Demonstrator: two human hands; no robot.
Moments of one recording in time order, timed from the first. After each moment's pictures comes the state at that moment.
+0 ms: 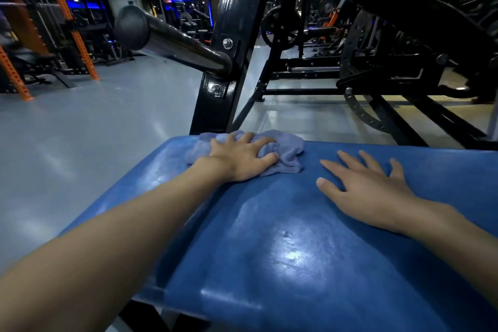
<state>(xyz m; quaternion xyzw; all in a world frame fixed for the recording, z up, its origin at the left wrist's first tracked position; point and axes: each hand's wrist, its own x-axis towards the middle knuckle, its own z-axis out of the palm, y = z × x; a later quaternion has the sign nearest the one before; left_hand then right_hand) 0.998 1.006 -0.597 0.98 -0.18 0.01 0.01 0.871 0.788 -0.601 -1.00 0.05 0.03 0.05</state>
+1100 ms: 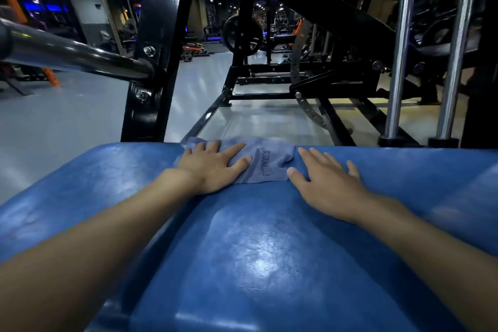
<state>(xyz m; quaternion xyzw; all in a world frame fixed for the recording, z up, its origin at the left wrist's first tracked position) 0.953 0.891 -0.597 0.99 -0.17 -0.02 0.01 0.847 0.676 -0.603 -0.99 0.06 -0.01 0.14</state>
